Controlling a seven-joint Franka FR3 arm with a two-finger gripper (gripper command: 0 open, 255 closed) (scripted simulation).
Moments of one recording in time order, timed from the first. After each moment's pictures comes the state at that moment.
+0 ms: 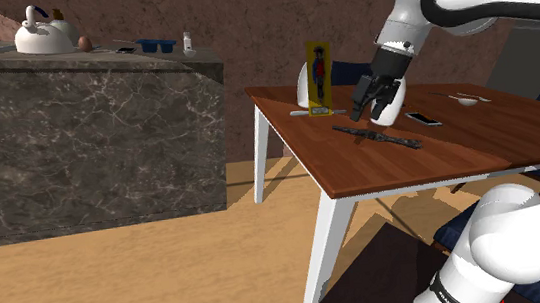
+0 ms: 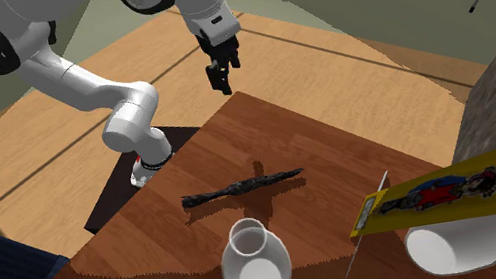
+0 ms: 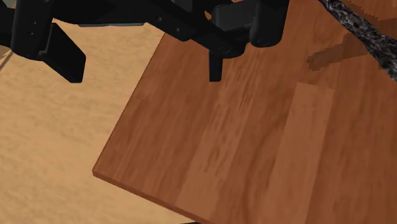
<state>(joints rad) 0.01 -0.81 -0.05 -2.35 0.10 1.67 0.10</state>
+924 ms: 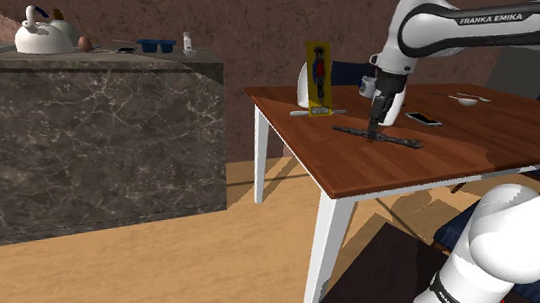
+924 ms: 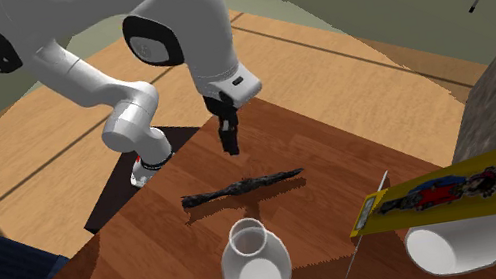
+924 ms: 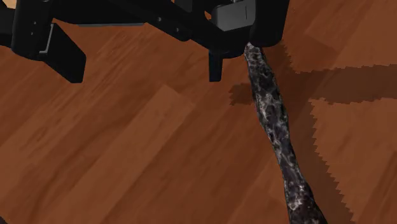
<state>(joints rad) -0.01 -0.66 -0.28 -2.36 -0.16 1.76 -0.36</state>
